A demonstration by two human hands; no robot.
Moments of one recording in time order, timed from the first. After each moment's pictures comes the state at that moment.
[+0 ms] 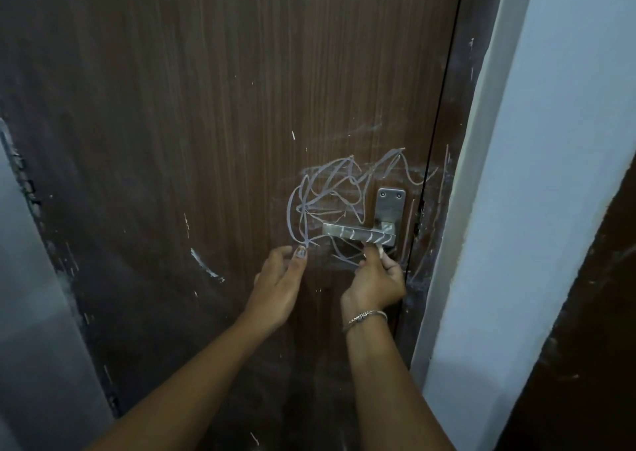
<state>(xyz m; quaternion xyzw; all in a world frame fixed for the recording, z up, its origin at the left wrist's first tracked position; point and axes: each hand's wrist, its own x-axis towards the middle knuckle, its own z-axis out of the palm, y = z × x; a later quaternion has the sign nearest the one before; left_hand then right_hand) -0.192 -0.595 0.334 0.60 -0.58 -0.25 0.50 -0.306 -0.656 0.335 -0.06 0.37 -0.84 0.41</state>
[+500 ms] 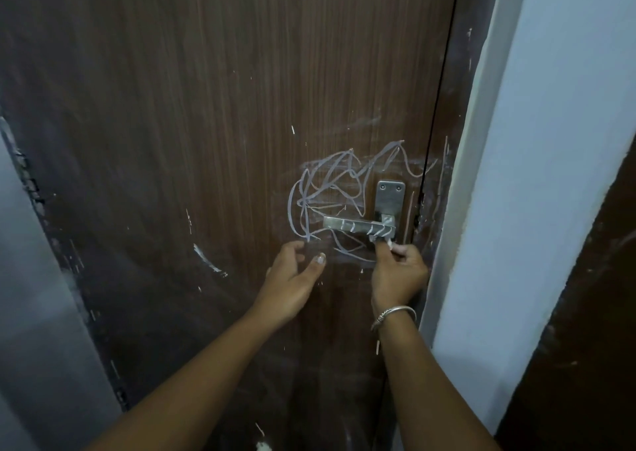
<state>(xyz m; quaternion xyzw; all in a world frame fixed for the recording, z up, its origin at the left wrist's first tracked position) -0.199 -0.592 0.336 0.58 -0.61 -0.29 0.46 -0.344 -0.662 0.315 -0.30 0.47 -0.80 0.21</state>
